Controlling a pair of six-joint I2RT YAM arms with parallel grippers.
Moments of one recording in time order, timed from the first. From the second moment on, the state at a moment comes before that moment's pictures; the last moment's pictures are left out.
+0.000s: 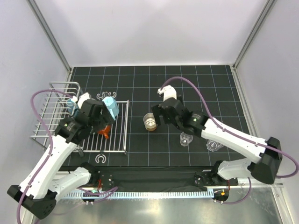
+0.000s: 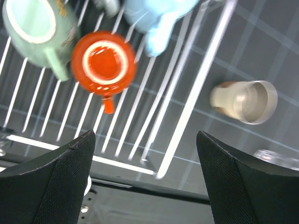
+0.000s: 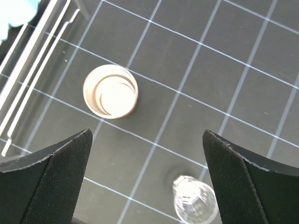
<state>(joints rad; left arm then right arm) -0.50 0.93 1.07 -1.06 -0.35 -0.86 0.94 1.25 1.10 -0.50 0.48 0.30</state>
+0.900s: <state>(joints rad) -0.50 0.91 1.25 -1.07 -0.04 -0.86 0.77 1.68 1.37 -0.63 0.10 0.45</state>
